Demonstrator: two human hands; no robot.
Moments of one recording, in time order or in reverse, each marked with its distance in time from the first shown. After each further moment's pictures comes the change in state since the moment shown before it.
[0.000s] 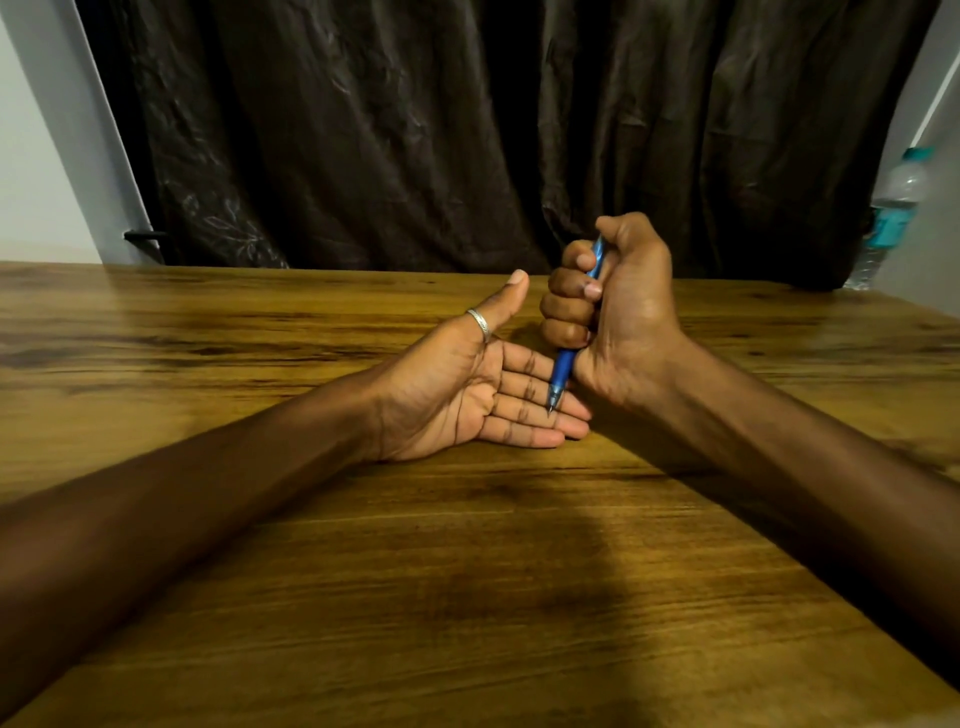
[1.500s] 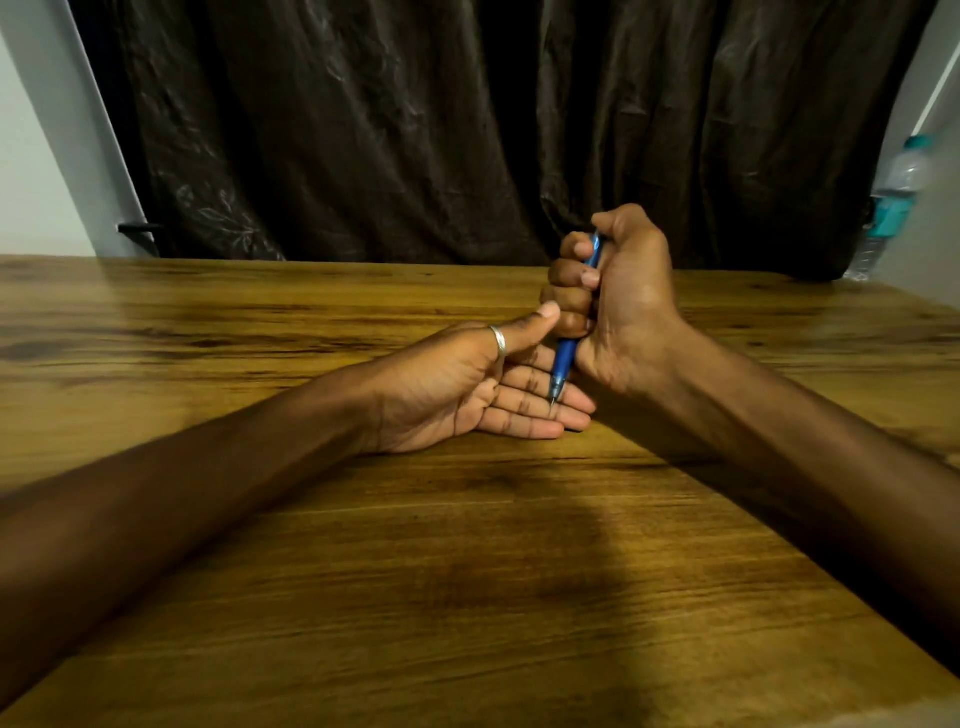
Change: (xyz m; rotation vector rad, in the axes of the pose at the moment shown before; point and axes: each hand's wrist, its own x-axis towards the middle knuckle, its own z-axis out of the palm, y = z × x) left_hand 0.000 -0.002 0.007 0.101 0.036 0.039; right_hand 0.001 0.001 -0.002 -0.017 0.043 0.009
